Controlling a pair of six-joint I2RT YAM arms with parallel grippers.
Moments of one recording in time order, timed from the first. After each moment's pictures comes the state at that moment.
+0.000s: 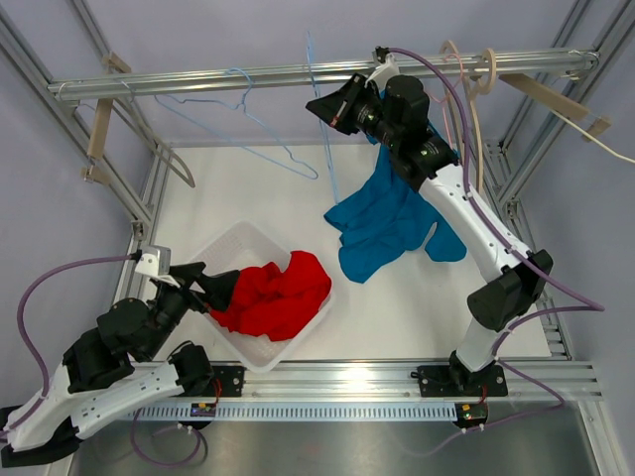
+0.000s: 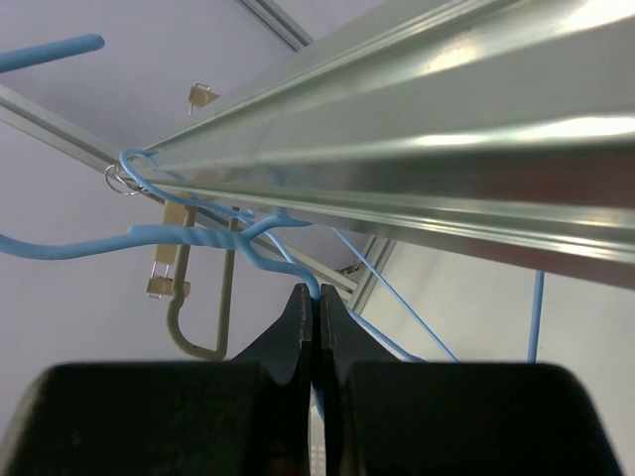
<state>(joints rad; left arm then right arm) -1.06 0.20 0.77 -0.68 -0.61 -0.43 0.55 1.75 1.93 -0.16 -0.23 0.80</state>
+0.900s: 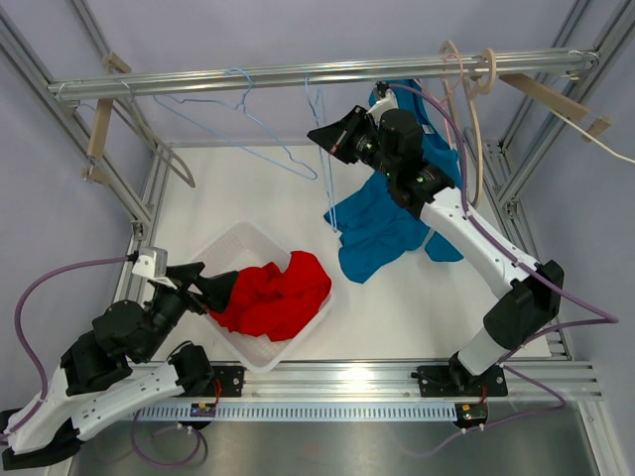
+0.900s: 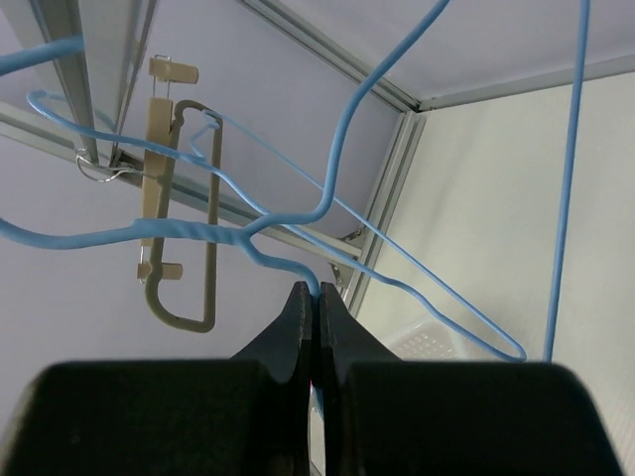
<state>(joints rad) -1.05 0.18 0.77 -0.68 -0.58 -0.42 0.59 1.62 1.63 -0.05 -0.17 0.91</state>
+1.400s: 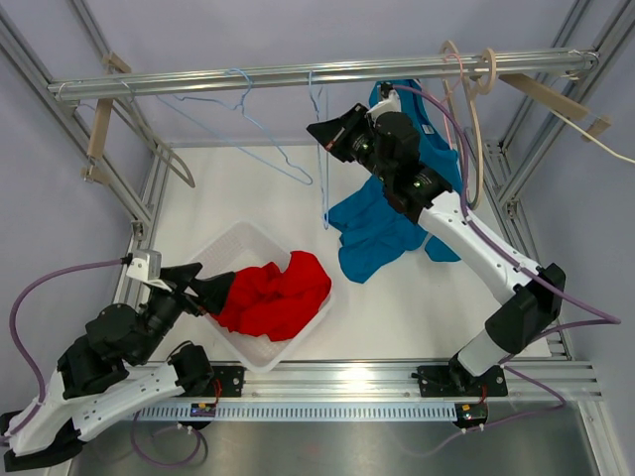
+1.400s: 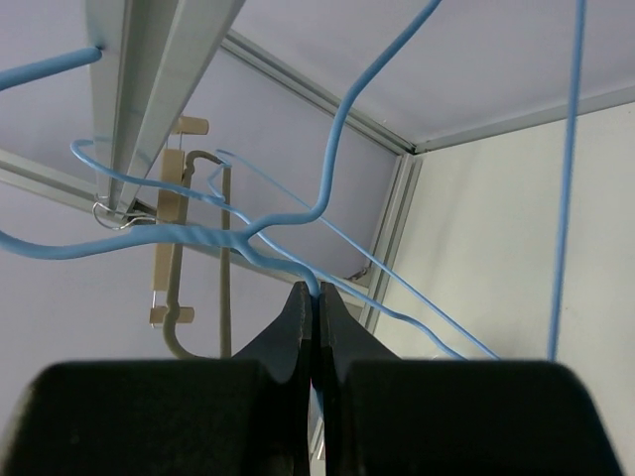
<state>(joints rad) -1.05 0.15 0.77 -0.68 -0.58 -0.41 0.64 1.59 1.62 -0.02 0.02 0.95</state>
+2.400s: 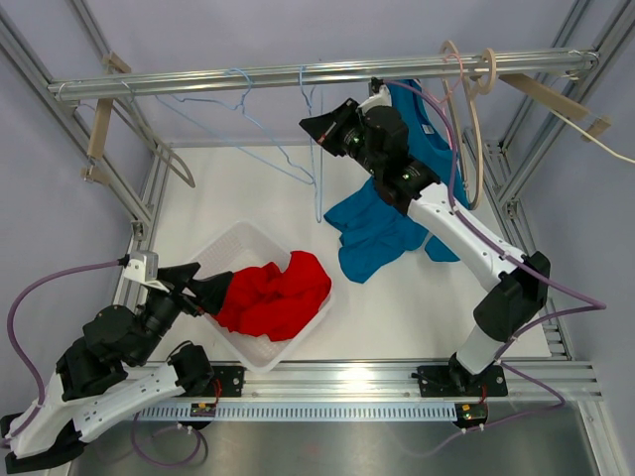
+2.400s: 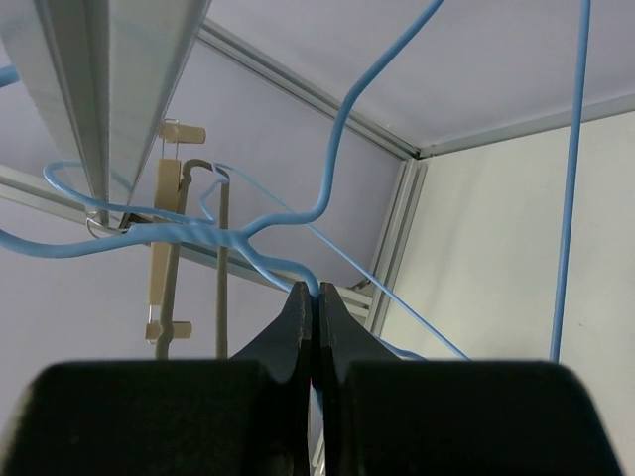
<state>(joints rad) -1.04 0.13 0.77 -0.68 -0.57 -0.41 0.64 1.68 1.69 0.00 0.01 0.96</state>
